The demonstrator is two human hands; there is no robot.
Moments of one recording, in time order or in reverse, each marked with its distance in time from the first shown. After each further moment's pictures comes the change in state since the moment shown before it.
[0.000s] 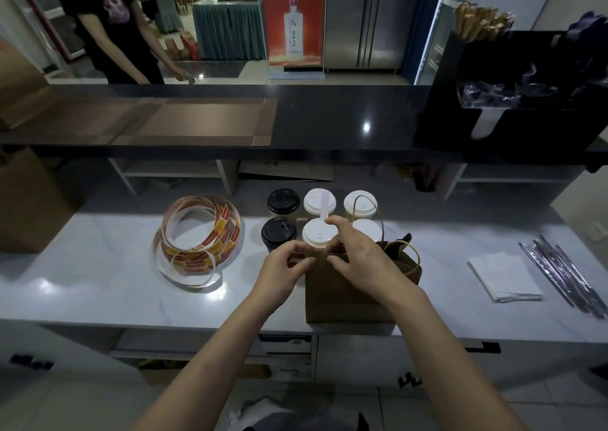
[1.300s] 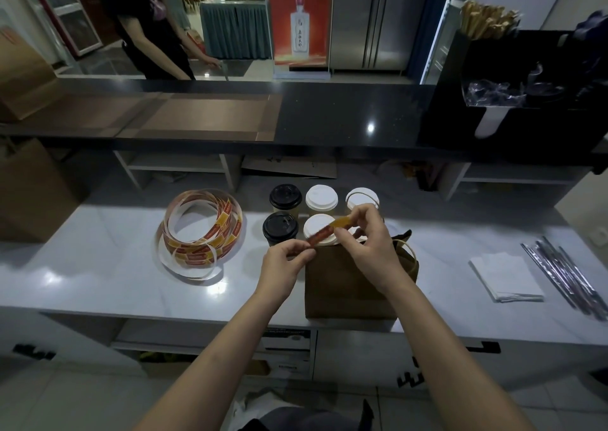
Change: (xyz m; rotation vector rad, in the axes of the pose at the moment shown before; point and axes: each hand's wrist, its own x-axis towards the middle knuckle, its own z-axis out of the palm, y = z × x) left_hand -0.005 0.001 0.014 -0.136 0.152 -0.096; right_hand -0.001 -0.001 0.001 0.585 0.307 0.095
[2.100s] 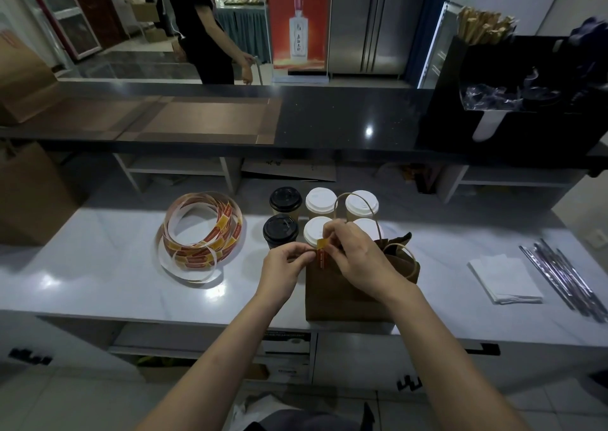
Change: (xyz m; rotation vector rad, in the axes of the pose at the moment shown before) left_hand 0.001 -0.004 -0.002 -0.030 -0.029 0.031; right_hand 0.001 0.010 0.007 -0.565 -0.244 -0.303
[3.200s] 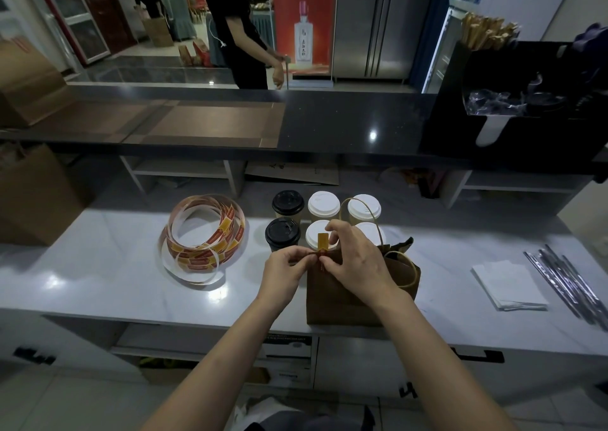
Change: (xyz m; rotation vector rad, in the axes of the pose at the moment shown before) left_hand -0.001 0.000 0.001 0.016 0.014 -0.006; right_hand -0.001 0.009 0.020 -0.139 0.123 0.019
